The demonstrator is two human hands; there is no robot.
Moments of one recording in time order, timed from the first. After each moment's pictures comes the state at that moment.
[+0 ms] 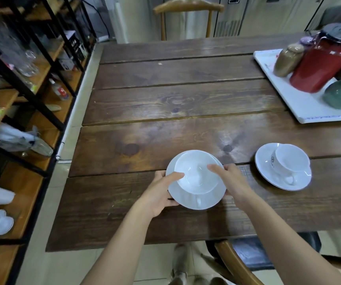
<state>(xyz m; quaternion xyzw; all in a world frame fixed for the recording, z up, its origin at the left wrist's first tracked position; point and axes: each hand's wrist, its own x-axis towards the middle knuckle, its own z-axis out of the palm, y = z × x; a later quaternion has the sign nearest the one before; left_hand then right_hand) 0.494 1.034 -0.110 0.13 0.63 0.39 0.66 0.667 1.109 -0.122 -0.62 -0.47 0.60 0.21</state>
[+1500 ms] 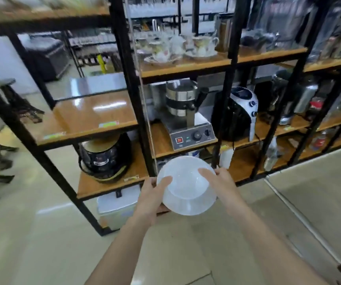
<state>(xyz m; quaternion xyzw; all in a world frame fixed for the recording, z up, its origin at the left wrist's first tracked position) 0.290 0.405 -0.011 -0.24 0.65 0.72 0.06 0.248 0.570 -0.016 -0.12 -0.77 0.62 -0.09</state>
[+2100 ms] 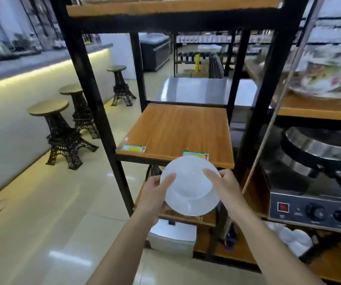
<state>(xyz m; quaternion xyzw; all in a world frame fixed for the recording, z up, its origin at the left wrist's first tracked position) 0.130 0.168 -0.014 -0.36 0.59 0.71 -0.12 0.026 0.301 -0.006 0.08 -0.79 0.58 -0.18</state>
